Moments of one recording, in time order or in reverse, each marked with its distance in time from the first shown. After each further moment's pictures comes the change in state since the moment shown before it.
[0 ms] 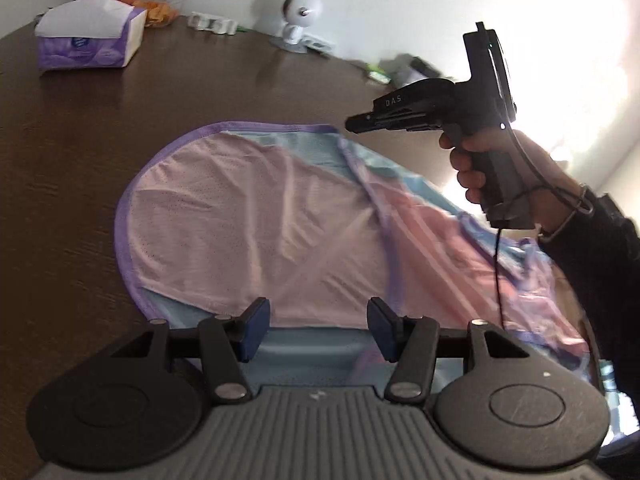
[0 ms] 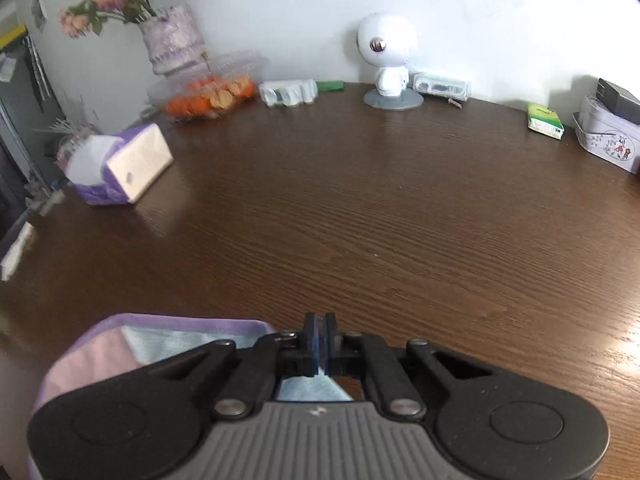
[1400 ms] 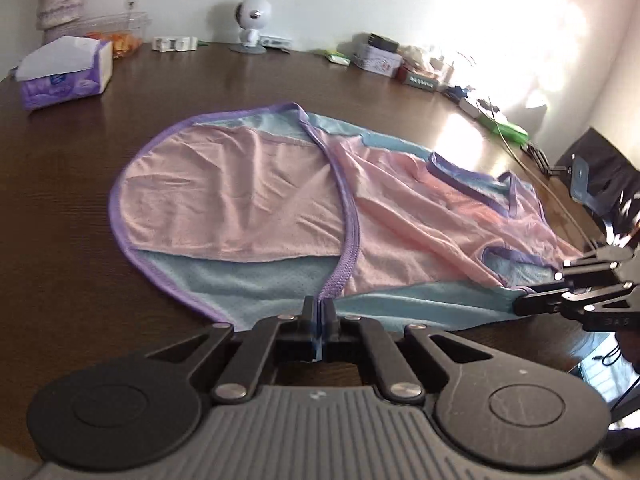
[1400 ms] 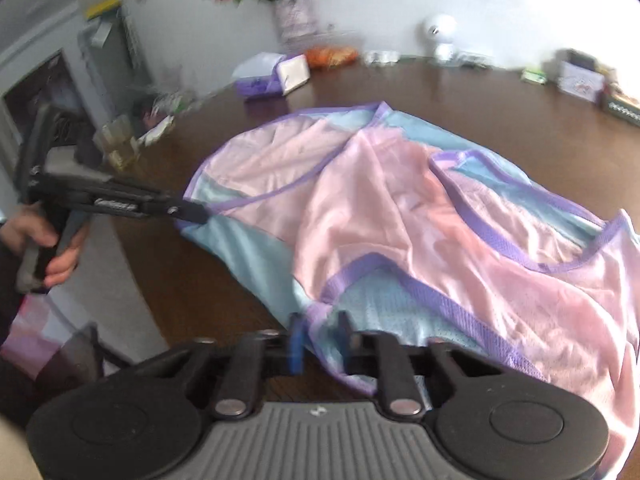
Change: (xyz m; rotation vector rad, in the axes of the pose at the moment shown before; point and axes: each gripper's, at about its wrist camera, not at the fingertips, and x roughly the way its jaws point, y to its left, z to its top) left arm -0.014 -0.023 -0.051 0.139 0.003 0.093; right arm -0.203 0.025 -0.259 -0.115 -0.018 0.153
